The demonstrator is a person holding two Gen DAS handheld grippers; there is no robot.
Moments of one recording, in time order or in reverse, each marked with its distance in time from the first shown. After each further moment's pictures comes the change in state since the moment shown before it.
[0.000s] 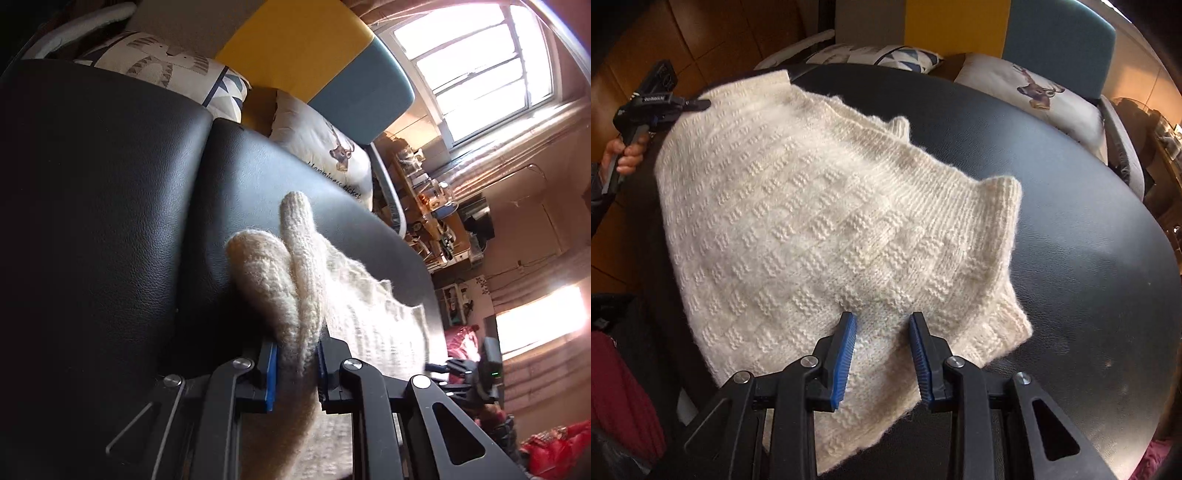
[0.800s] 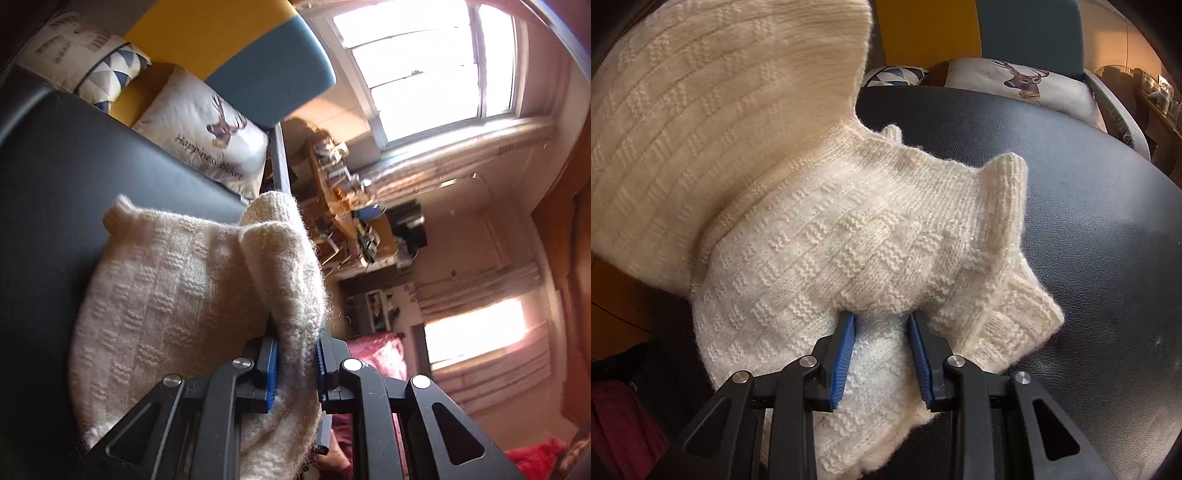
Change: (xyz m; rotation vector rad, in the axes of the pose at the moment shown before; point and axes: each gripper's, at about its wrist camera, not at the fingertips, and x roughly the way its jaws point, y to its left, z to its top) left arm 0.085 -0.241 -0.026 -0.051 0.037 -0.245; right arm 0.004 -0.014 -0.025 0.163 -0.164 0.121
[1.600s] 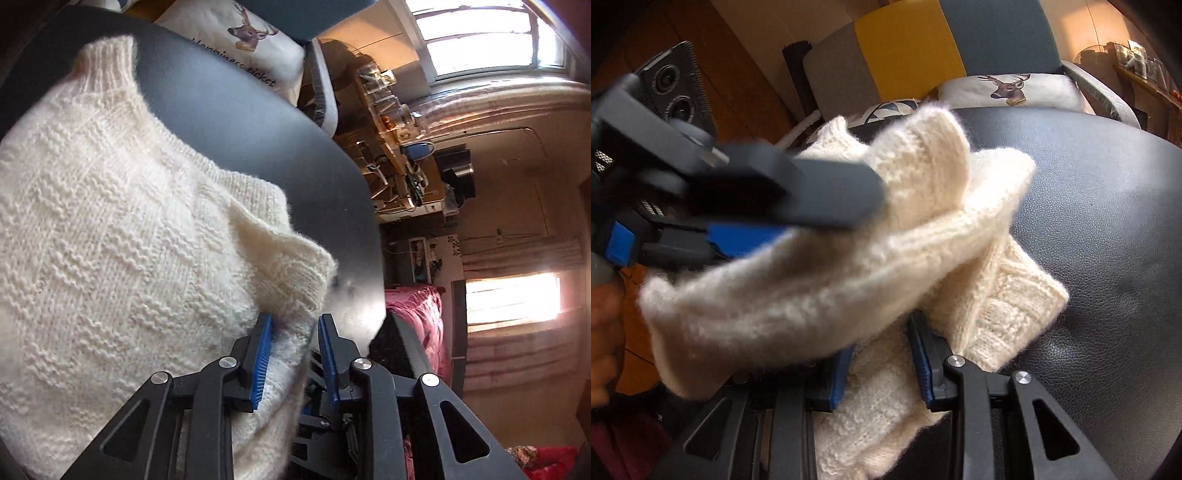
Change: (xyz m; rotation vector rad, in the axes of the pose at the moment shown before) left arm 0.112 0.014 -0.072 -0.032 0.211 0.125; right arm -0.004 0.006 -0.011 0.126 -0.169 0.111
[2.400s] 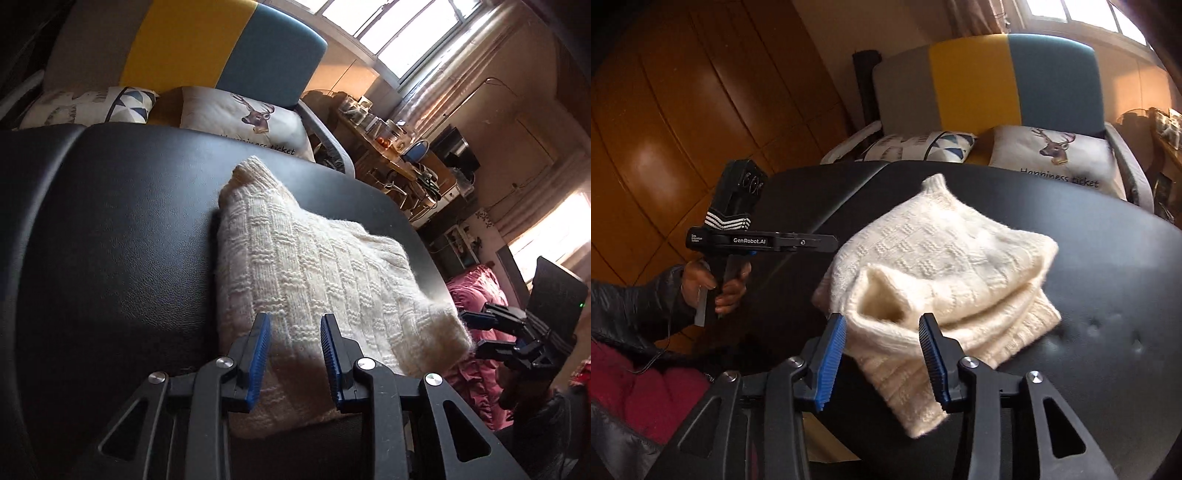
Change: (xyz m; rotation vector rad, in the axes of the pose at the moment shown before) left arm -0.134 0.078 -0.047 0.383 -0.210 0.237; right arm -0.106 0.116 0.019 -0.224 0.030 0.070
